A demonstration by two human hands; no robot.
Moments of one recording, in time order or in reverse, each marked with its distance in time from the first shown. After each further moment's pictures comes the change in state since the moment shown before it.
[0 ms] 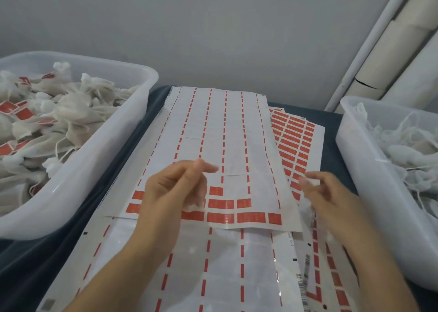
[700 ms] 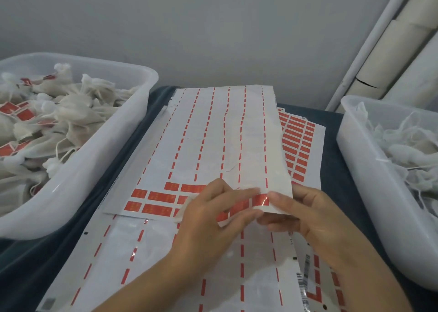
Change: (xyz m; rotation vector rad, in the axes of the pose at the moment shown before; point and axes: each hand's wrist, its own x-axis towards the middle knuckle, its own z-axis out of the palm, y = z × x) left_hand -0.014 -0.029 0.031 0.697 -0.111 0.389; right_hand -0.018 -0.024 0.012 0.782 -0.473 -0.022
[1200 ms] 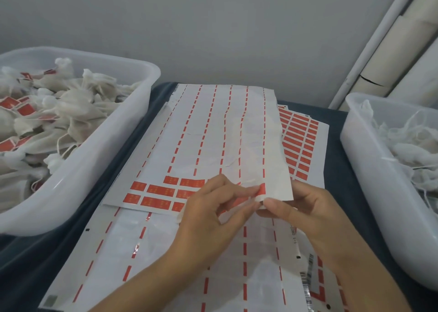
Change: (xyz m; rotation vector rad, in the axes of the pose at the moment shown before) left_hand 0.004 0.011 -0.007 -0.206 -0.037 -0.132; right_hand -0.004 -0.001 0.011 -0.176 0.007 -0.204
